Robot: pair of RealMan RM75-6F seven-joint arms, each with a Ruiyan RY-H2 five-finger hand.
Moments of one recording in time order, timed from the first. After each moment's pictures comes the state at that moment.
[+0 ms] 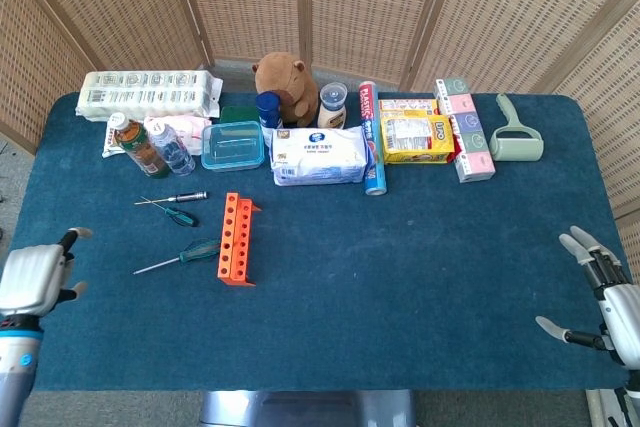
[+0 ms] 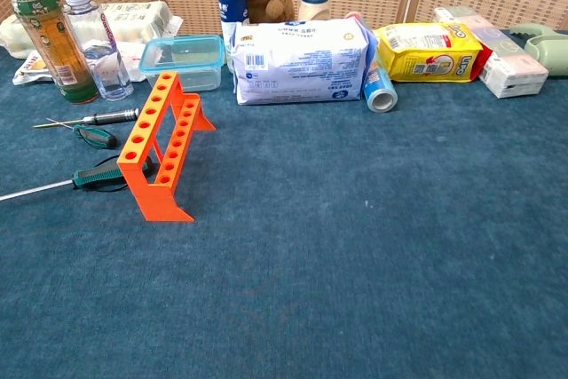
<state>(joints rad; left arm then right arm) -0.20 -1.10 -0.15 -1.95 1.15 1.33 0.48 0.06 -0.94 0.00 -1.65 -1.68 1.59 0.48</state>
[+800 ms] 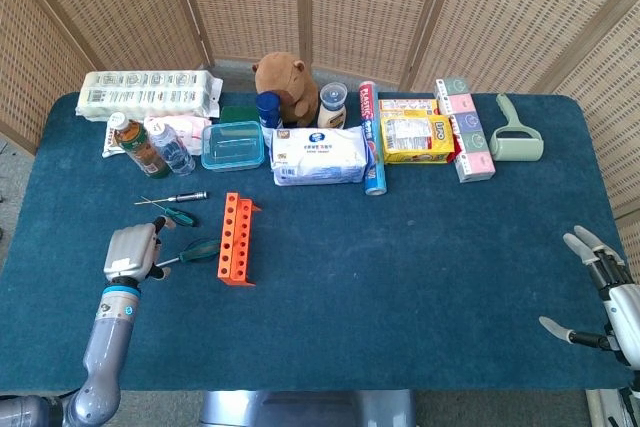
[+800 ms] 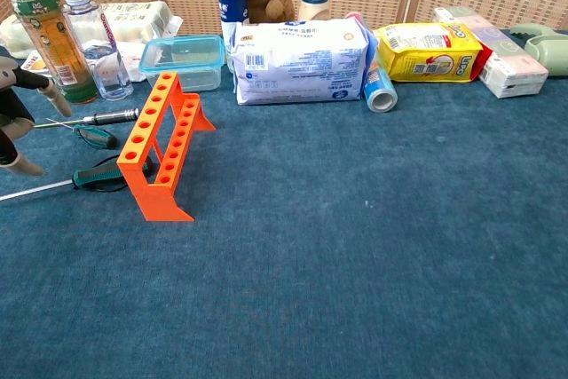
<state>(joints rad) -0.48 -1.45 -0.25 -1.84 0.72 1.26 0.67 0.07 -0.93 0.00 -1.64 -1.68 1.59 0.52</state>
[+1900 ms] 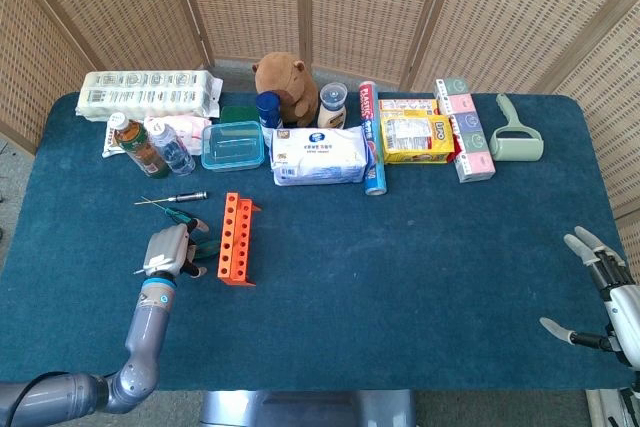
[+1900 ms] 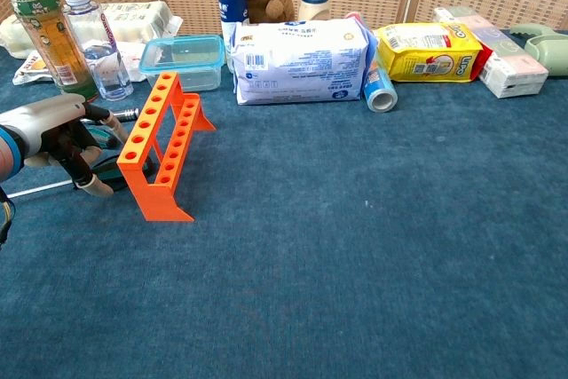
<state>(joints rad) -0.59 -1.64 -0.27 -1.65 0.58 1.20 0.56 0.07 -0.92 0.00 -1.63 -1.68 1.59 0.53</state>
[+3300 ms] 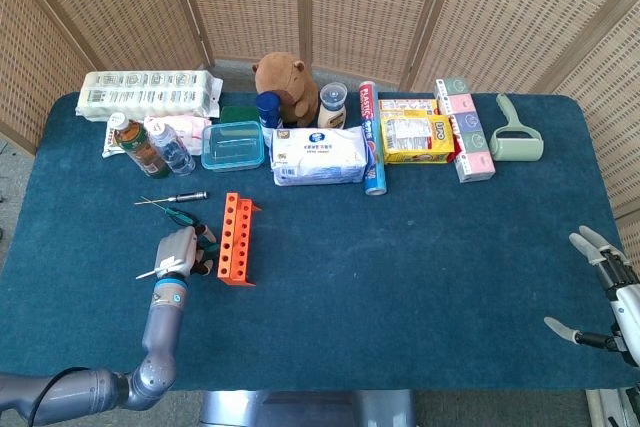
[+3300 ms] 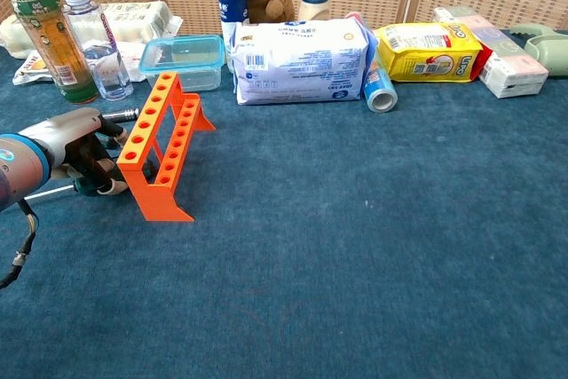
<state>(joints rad) -0.62 -1.72 -0.28 -1.58 0.50 1.22 0.57 0.07 -0.92 0.00 -1.62 -1.68 1.60 0.57</state>
